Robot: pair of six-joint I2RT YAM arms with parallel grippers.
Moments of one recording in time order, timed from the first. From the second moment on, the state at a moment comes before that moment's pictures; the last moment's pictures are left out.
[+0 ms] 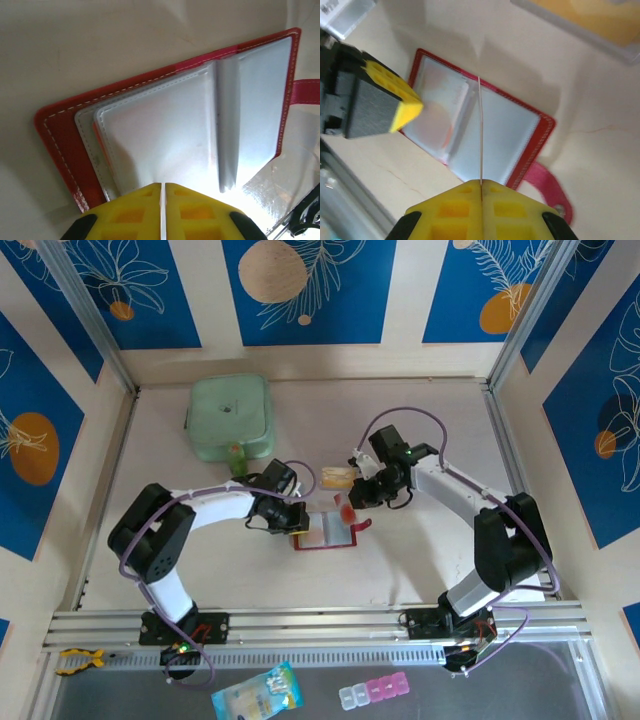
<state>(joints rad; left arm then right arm) -0.65 1.71 0.92 -0.38 0.46 -0.65 0.45 1.56 1.11 -0.81 -0.45 0.04</state>
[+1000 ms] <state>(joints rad) -0.62 1.62 0.95 -0.45 0.42 -0.60 0.34 1.99 1.82 -1.10 -0.40 -0.83</state>
